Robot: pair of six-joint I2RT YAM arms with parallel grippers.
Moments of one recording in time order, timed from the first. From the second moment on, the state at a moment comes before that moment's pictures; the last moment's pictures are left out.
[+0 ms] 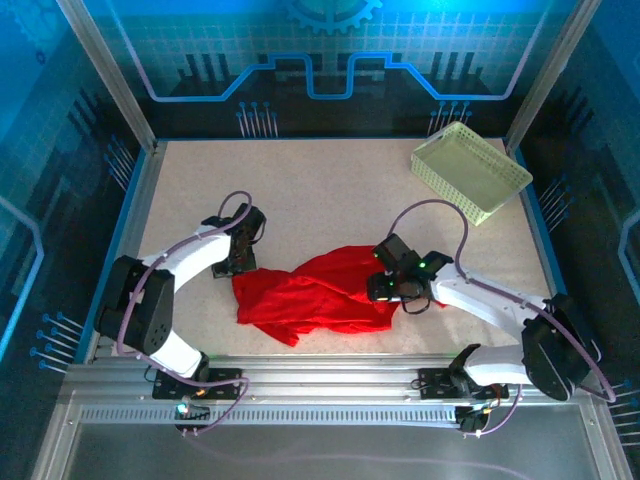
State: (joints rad) left arm -0.31 1.56 0.94 -0.84 -0.29 -0.61; right arm 0.68 1.29 0.76 -0.67 0.04 0.61
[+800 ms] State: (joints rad) left arm -0.31 1.52 0.93 -0.83 -0.29 -0.61; right arm 0.67 1.38 0.76 -0.57 -0.04 0.58
